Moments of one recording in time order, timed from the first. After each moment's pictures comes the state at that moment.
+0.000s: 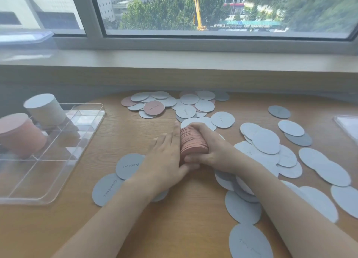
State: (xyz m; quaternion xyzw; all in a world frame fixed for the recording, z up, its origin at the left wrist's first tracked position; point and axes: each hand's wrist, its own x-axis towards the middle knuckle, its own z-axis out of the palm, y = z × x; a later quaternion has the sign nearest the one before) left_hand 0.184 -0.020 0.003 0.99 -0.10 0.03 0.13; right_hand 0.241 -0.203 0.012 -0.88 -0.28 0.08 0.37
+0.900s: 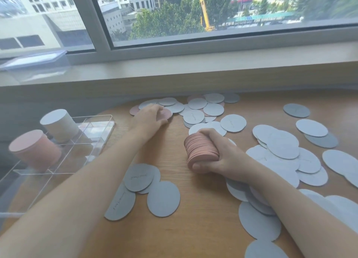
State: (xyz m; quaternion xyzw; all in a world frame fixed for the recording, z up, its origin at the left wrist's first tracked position) left_hand 0.325 0.066 0.017 0.98 0.02 0.10 0.17; right_hand 0.247 -0.207 0.005 -0.86 -0.25 0.09 0.43
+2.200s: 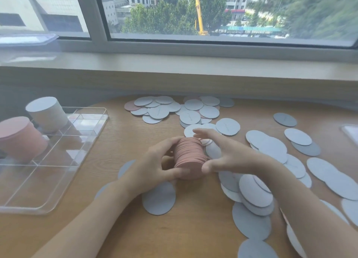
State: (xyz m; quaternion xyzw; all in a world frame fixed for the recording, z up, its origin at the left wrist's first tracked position) left_hand 0.189 0.022 0.013 0.85 -0.18 0.03 0.50; right_hand 0.245 -0.212 0.052 -0.87 -0.29 0.20 0.34
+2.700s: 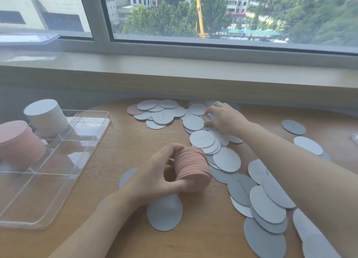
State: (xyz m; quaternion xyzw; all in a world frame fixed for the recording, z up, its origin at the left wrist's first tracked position) left_hand 0.191 0.030 0.010 0.85 -0.15 0.01 0.51; right_hand 0.405 -0.193 0.022 -0.97 -0.23 0.00 0.10
